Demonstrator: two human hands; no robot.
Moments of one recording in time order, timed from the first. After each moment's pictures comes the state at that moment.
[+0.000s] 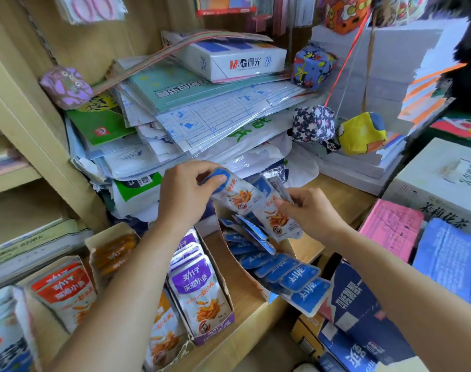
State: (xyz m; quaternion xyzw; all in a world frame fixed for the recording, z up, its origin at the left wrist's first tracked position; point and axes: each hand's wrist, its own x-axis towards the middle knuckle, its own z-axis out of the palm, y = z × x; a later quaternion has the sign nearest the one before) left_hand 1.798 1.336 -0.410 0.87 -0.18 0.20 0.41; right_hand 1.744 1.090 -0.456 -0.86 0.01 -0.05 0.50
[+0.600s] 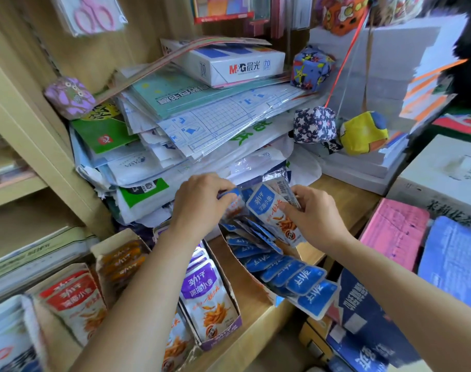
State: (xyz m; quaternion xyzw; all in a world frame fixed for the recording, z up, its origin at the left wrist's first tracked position) left_hand 1.795 1.325 -0.412 0.93 -0.23 0.17 0.24; right_hand 1.732 1.104 -0.453 -0.89 0.03 -0.15 0.44
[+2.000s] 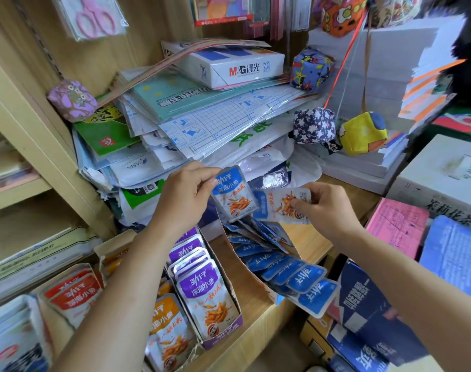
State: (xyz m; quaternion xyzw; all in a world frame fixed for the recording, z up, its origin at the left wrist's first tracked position) left_hand 1.799 1.353 -0.399 0.88 -0.27 0.20 0.33; right_hand 1.732 1.089 -0.446 -0.82 0.11 -0.13 0.54
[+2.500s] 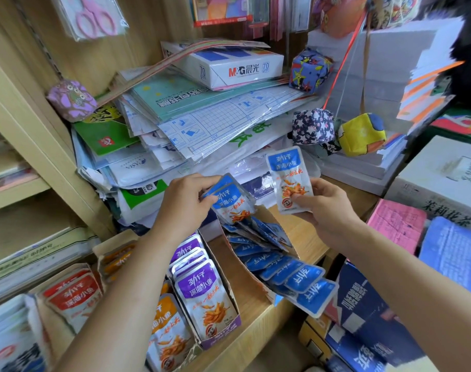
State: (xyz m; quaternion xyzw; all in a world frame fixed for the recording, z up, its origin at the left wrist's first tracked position) left_hand 1.792 1.350 -0.406 0.91 -0.24 0.14 0.32; right_hand 1.737 1.095 -0.437 -0.59 0.17 -0.06 0.79
